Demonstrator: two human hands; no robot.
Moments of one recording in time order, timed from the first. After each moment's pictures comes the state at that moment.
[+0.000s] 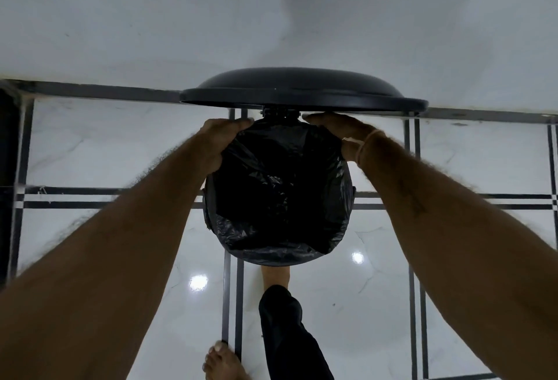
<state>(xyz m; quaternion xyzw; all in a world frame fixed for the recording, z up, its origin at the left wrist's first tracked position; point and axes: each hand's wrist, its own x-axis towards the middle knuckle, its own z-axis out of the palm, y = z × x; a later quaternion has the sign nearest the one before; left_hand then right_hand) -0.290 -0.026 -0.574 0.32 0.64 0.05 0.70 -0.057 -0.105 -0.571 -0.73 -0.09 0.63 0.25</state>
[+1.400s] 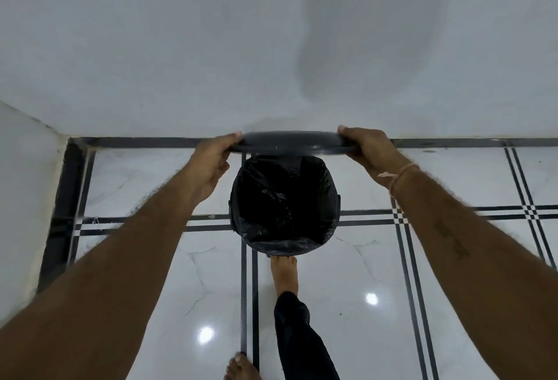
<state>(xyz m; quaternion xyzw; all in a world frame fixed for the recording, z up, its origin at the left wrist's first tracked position) -0.351 -0.061 -0.439 0.37 0.53 0.18 0.74 -0.052 -0.176 -0.426 -0.75 -0.16 0.48 0.44</state>
